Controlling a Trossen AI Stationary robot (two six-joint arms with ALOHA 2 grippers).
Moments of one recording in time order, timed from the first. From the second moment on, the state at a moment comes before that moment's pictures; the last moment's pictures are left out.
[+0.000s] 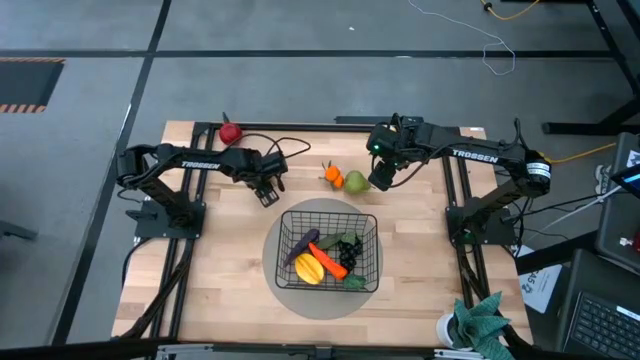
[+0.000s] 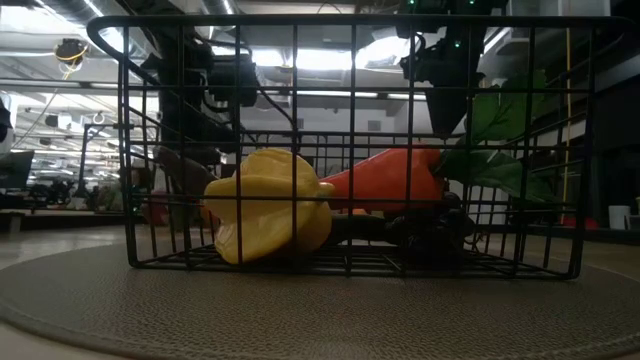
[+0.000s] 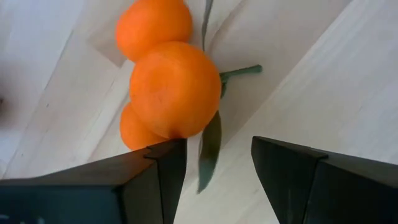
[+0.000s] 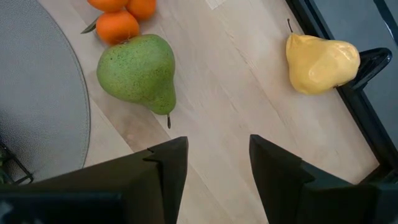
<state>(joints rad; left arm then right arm) 0.36 1.52 0.85 -0.66 -0.26 -0.28 -0.33 1.49 1.30 -1.09 0.23 0.23</state>
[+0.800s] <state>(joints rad) 0.36 1.52 0.85 -0.64 -0.27 -0.28 -0.33 1.49 1.30 -1.09 0.23 0.23</state>
